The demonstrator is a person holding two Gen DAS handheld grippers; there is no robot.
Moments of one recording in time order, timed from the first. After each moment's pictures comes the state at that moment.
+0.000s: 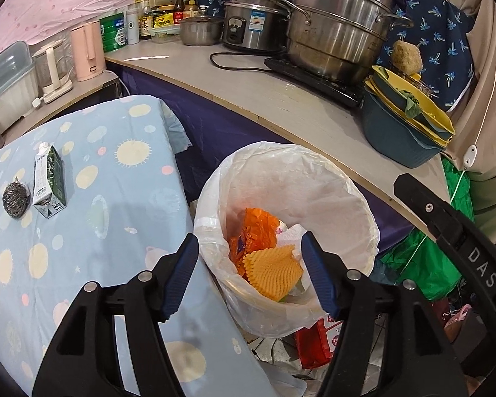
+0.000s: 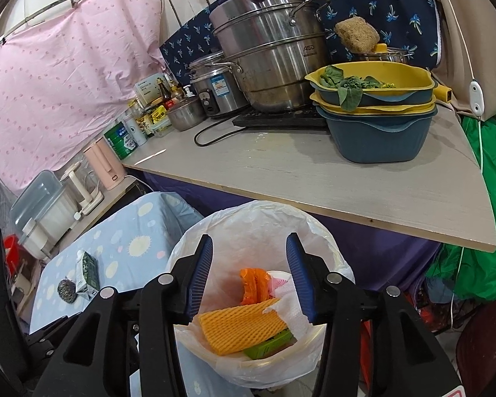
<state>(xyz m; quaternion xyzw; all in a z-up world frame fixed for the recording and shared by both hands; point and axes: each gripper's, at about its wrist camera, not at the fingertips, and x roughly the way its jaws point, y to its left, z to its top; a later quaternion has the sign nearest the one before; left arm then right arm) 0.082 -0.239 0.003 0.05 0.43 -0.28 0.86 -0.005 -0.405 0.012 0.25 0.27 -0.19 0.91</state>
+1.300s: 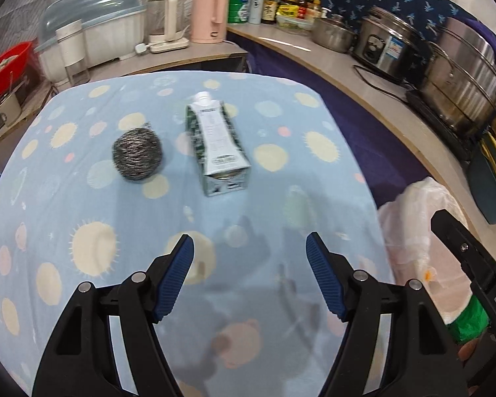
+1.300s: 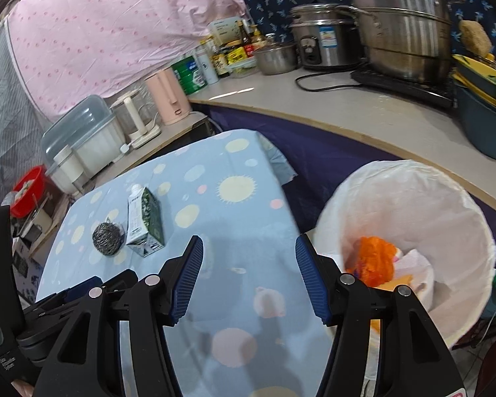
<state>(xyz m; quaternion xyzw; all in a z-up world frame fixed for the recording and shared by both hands) 0.177 -0.039 -0.036 -0.02 0.46 -0.12 0.88 0.117 -0.237 -0.018 0.18 0.35 -0.06 0.92</state>
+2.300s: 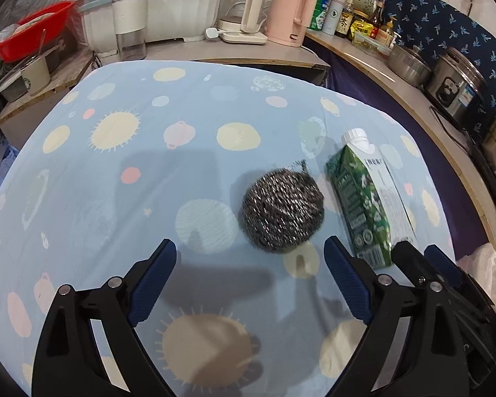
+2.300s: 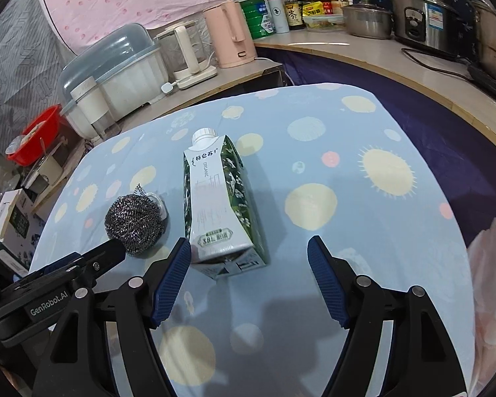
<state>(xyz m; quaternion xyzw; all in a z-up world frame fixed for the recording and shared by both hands) 0.276 0.076 -0.072 -0.07 0.46 -0.04 0.88 0.255 -0.113 -0.077 0.14 0.41 0.03 0.90</state>
